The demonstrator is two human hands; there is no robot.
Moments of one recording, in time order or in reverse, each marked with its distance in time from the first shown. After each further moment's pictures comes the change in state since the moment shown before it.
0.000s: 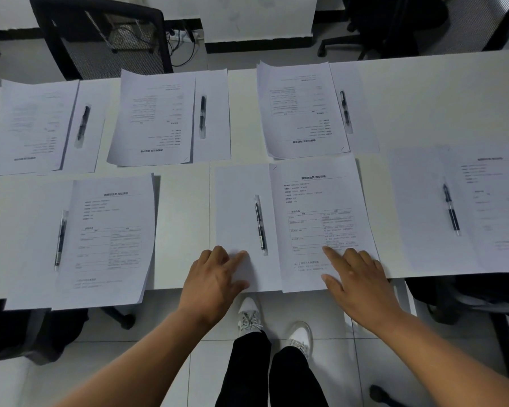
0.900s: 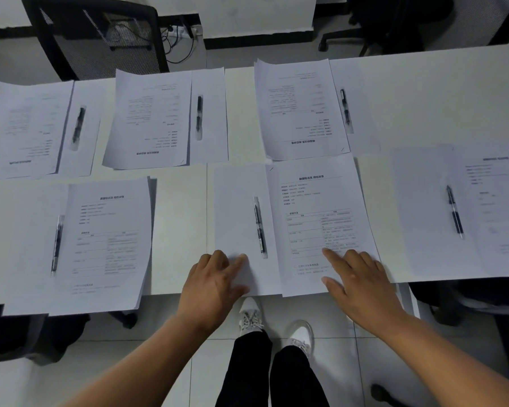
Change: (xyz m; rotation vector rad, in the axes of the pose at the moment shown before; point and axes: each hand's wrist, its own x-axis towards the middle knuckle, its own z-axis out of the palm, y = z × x) left_hand 0.003 -0.002 0.008 0.054 0.011 0.038; right_hand 0.007 0.006 -0.006 0.049 -0.058 -0.007
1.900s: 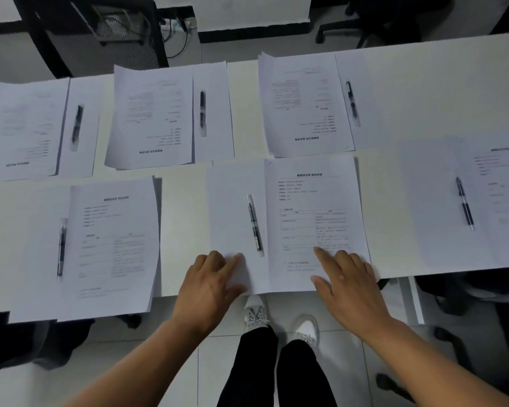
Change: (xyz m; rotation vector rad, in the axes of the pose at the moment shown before) left_hand -0.008 -0.034 -0.005 -0.078 -0.013 0.025; right_hand 0.003 -0.056 0.013 0.030 0.057 0.051
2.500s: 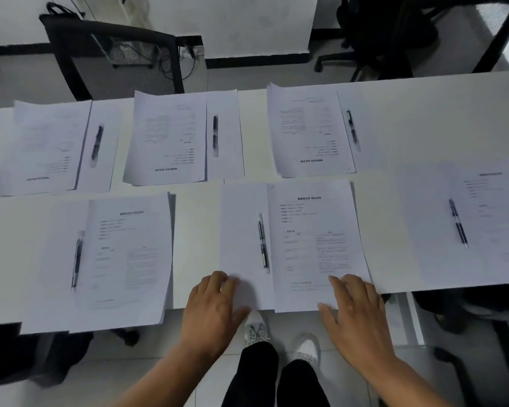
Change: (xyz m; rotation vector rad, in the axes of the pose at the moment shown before) left_hand -0.021 0.003 -0.007 0.071 -0.009 -0.064; right_hand -0.027 -0.035 -0.020 -0.045 -0.036 0.203
